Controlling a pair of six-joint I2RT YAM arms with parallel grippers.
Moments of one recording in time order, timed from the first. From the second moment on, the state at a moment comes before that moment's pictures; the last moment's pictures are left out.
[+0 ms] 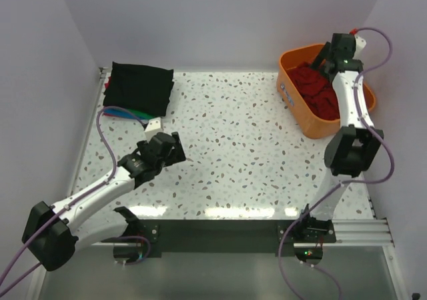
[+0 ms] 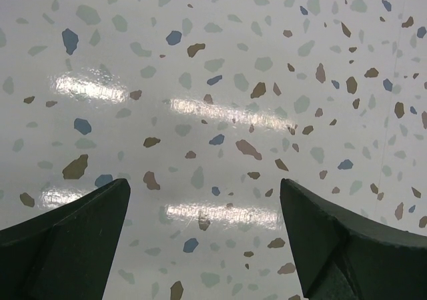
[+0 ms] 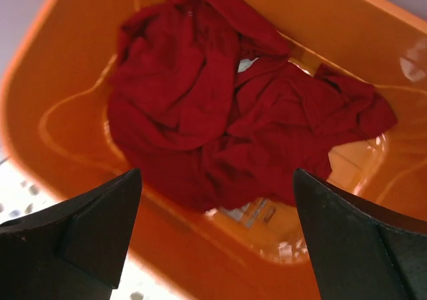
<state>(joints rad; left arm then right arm) -0.65 1.04 0.67 -0.44 -0.47 -0.76 -0.11 1.91 1.94 -0.69 0.35 0.44</state>
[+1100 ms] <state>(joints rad) -0.65 1.06 0.71 -0.47 -0.52 -0.76 -0.17 2.23 1.82 -0.58 0.35 0.62</state>
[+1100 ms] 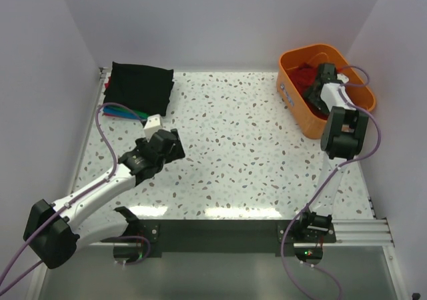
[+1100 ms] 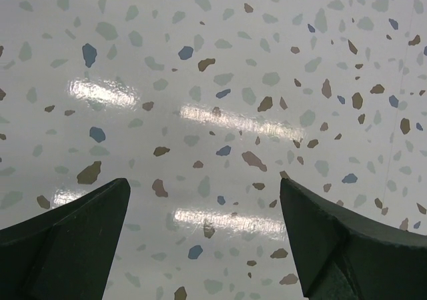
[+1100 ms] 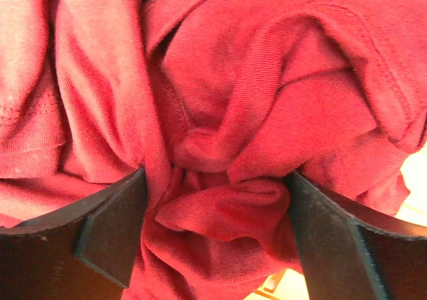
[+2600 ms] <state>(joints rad) -0.65 0.72 0.73 -0.59 -0.56 -0.81 0.48 1.38 1.60 -0.52 -0.03 0.29</state>
